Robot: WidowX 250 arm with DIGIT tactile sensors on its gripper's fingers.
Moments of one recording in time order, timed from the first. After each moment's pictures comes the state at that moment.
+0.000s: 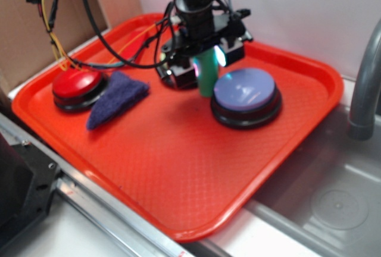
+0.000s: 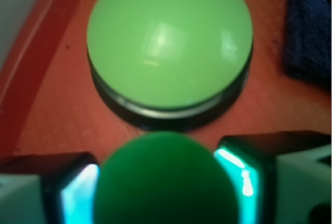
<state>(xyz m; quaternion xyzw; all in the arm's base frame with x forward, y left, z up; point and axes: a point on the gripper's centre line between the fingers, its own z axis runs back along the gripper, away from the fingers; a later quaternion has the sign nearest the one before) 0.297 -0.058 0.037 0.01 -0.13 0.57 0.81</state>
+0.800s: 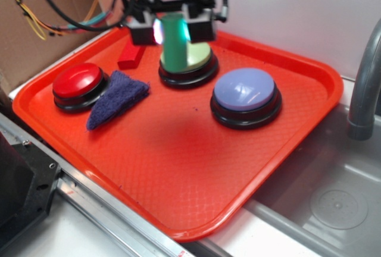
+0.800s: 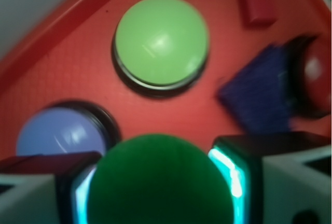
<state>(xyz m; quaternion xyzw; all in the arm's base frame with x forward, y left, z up) 0.250 -0.057 0.117 0.00 -0.05 0.29 0.95</state>
